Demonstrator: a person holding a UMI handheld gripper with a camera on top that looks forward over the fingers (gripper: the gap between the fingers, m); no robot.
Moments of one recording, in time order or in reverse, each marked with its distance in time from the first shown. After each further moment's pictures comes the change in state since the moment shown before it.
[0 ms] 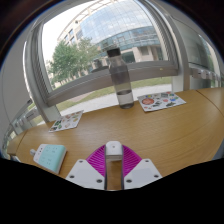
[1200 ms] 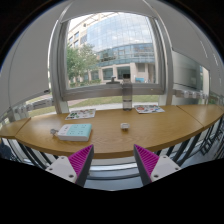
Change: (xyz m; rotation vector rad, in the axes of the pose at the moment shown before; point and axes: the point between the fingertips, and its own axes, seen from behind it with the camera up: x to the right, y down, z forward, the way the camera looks) arm -0.074 0.062 -0.197 0.140 0.139 -0.152
